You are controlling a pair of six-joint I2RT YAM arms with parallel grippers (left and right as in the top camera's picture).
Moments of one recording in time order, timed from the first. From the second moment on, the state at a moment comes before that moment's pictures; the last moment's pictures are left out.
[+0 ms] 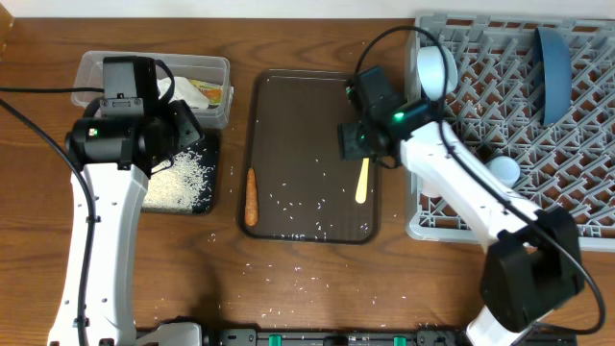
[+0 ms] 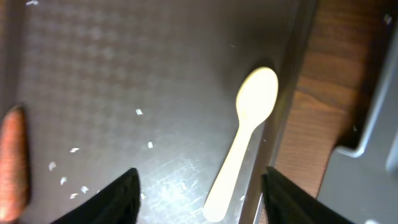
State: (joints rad) left arm 0.04 1.41 1.41 -1.06 -0.01 -0.49; right arm 0.53 1.83 1.45 -0.80 0.04 0.42
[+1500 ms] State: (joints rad) left arm 0.04 1.41 1.41 -1.06 -0.01 -0.49; right arm 0.52 2.07 1.43 -0.79 0.11 0.45
